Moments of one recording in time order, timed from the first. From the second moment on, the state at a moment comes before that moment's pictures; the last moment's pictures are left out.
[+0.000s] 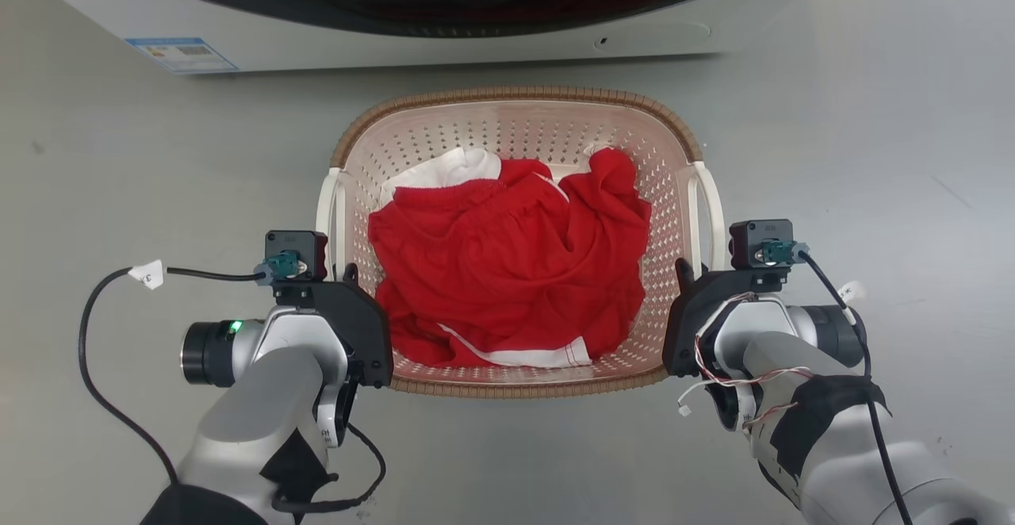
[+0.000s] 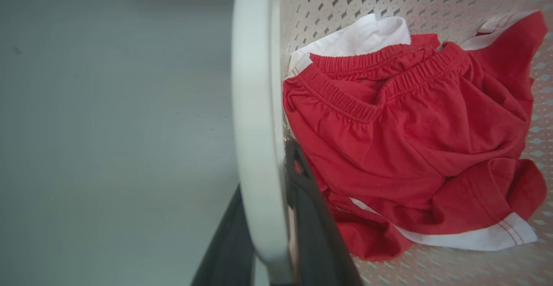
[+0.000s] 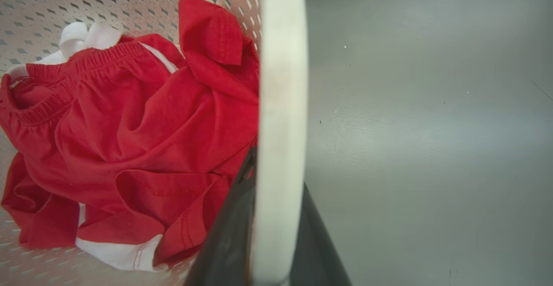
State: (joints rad) left arm -0.89 0.06 -0.76 1.14 -0.85 0.12 -0.05; right arm -0.96 -0.07 1.07 1.14 1.07 -0.14 -0.06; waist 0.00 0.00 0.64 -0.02
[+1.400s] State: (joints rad) left arm -1.08 0.05 -0.75 1.21 -0.82 0.11 -0.14; right arm -1.14 -0.07 1.09 1.16 1.05 -0.14 -0.15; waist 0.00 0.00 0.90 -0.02
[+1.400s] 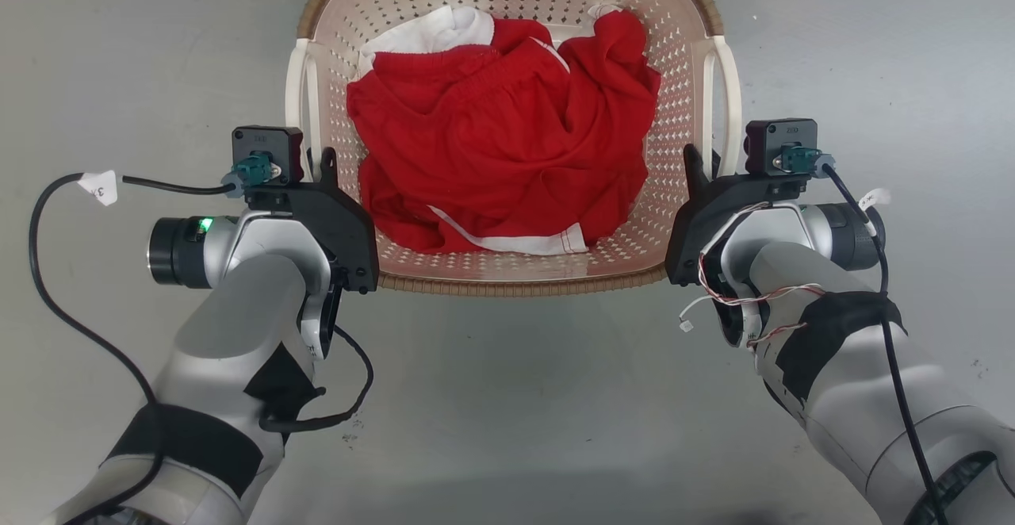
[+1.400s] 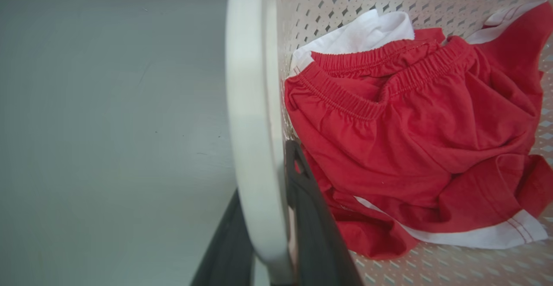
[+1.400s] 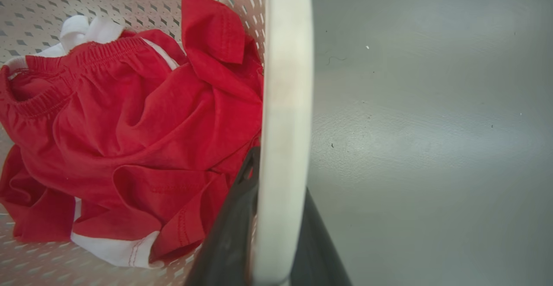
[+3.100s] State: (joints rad) left arm -0.95 0.06 -0.73 1.24 -0.83 0.06 -0.25; right arm -1.07 -0.06 1.08 1.20 1.04 -0.12 -0.25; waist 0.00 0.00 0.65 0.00
